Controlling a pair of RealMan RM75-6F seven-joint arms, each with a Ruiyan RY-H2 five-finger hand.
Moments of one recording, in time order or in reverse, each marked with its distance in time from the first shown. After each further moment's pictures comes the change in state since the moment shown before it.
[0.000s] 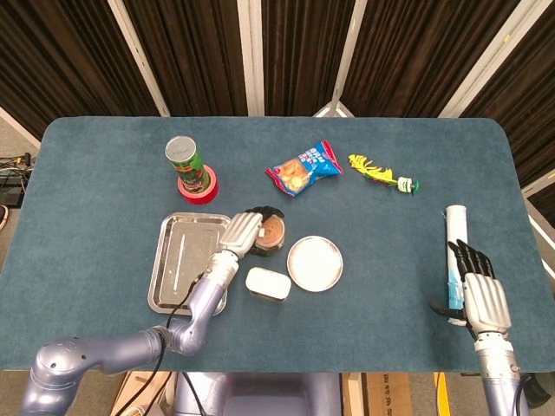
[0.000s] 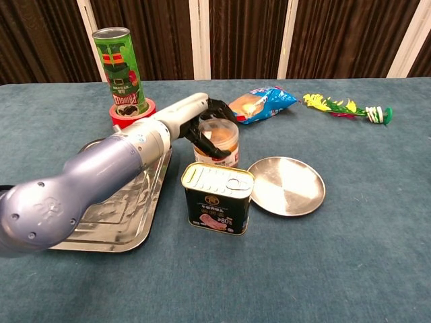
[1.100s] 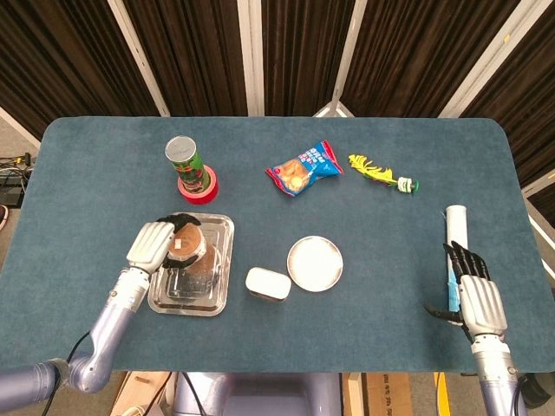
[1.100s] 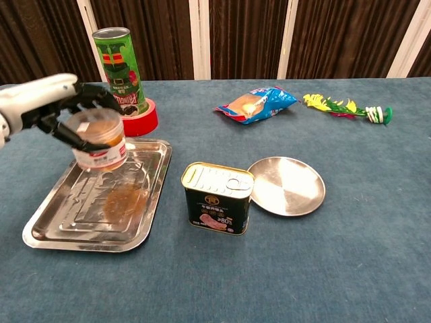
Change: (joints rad) left arm 0.342 0.499 0.205 -0.511 0.117 0.185 0.028; right arm -0.007 0.000 -0.004 -0.018 -0.018 0.005 0.003
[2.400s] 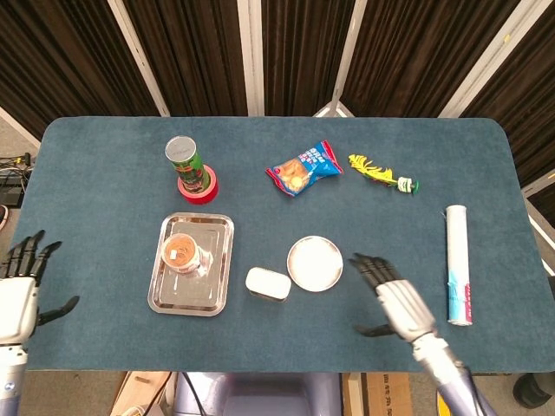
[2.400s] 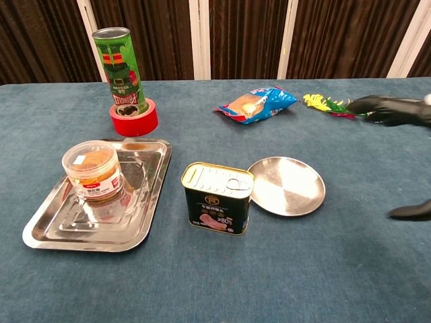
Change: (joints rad) left arm 0.475 0.287 0.178 -0.166 0.278 0.584 0.065; right arm 0.174 0.032 -0.045 -0.246 -0.215 -0.250 0.029
